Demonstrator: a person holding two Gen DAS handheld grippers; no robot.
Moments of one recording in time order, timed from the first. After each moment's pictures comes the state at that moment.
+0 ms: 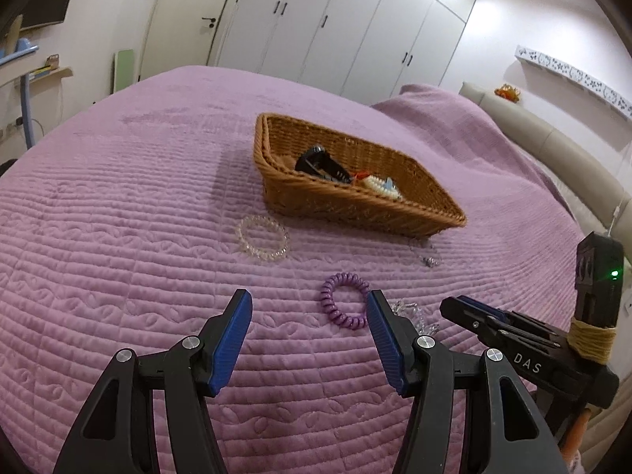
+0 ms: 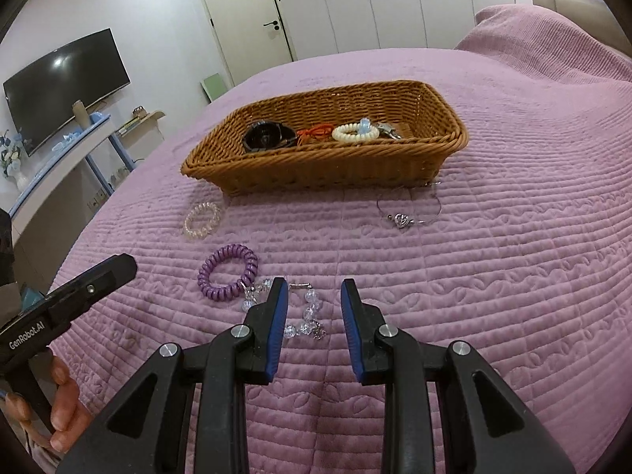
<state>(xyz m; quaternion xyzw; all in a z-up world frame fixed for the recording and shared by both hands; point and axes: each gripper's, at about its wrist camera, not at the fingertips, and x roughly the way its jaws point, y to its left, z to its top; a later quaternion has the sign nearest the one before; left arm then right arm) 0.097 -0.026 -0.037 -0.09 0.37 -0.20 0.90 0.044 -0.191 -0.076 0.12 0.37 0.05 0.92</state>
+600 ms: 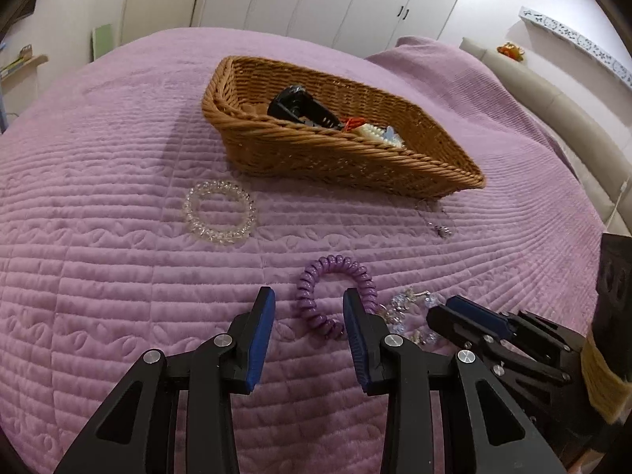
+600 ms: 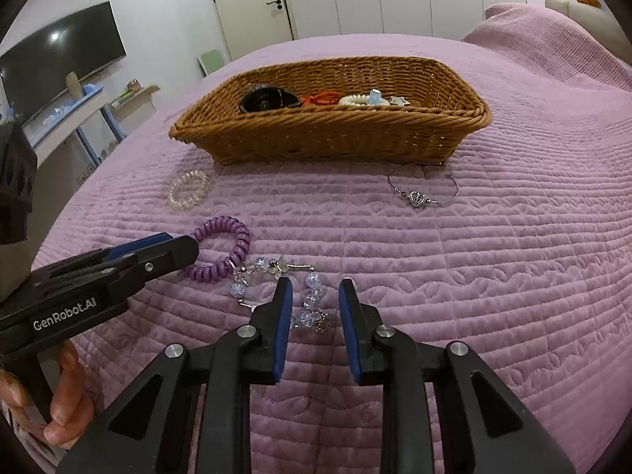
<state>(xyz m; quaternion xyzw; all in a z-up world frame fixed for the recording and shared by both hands) 0.139 -0.067 -0.070 -0.06 0.44 -0.22 0.87 0.065 -0.177 -0.097 0.09 0.41 0.04 0.91</state>
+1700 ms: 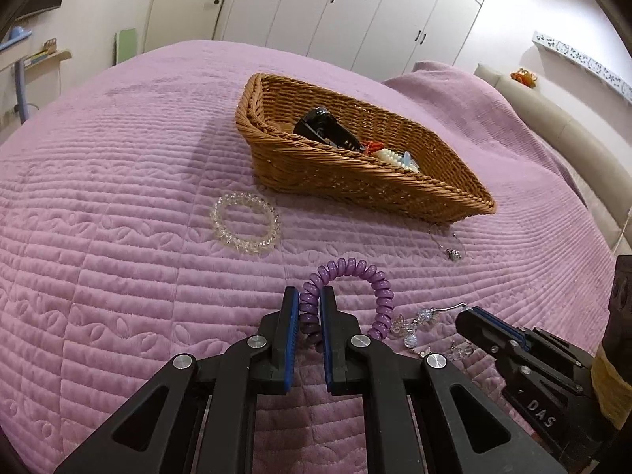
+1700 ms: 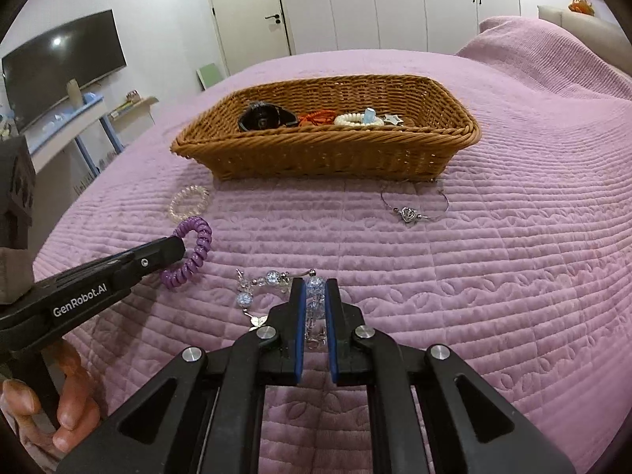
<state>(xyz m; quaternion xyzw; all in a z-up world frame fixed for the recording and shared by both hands) 0.132 -0.052 -0.069 -0.09 0.41 -0.19 0.89 0.051 -0.184 -0.084 0.10 0.37 0.04 0.92</state>
